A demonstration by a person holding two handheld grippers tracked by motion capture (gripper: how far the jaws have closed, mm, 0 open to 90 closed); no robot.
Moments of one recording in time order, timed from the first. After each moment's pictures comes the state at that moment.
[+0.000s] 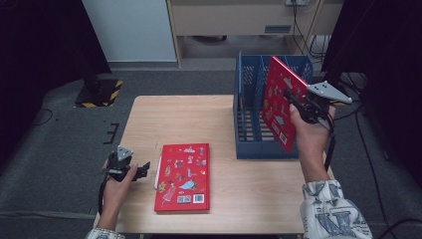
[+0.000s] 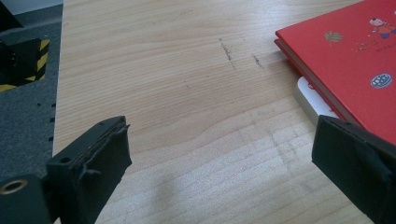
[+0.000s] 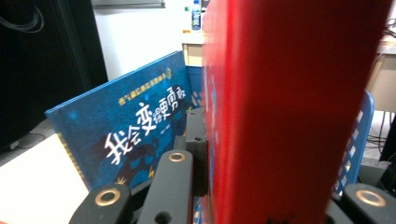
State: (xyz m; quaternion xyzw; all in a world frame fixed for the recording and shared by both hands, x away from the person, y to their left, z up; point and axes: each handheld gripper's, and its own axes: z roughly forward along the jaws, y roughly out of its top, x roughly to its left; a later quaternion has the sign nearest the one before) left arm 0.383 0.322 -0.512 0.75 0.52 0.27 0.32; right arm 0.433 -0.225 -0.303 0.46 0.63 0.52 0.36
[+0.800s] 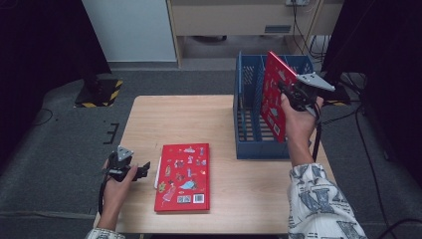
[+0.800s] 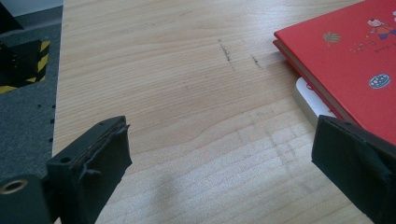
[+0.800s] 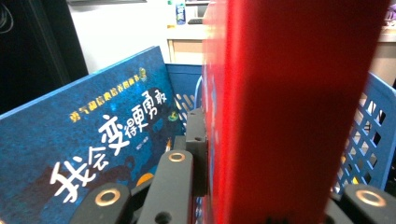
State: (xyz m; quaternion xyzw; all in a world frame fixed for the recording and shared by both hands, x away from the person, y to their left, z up) left arm 0.383 0.321 -0.512 0.75 0.52 0.27 0.32; right arm 0.481 -0.213 -0.316 0.49 0.61 0.51 0.36
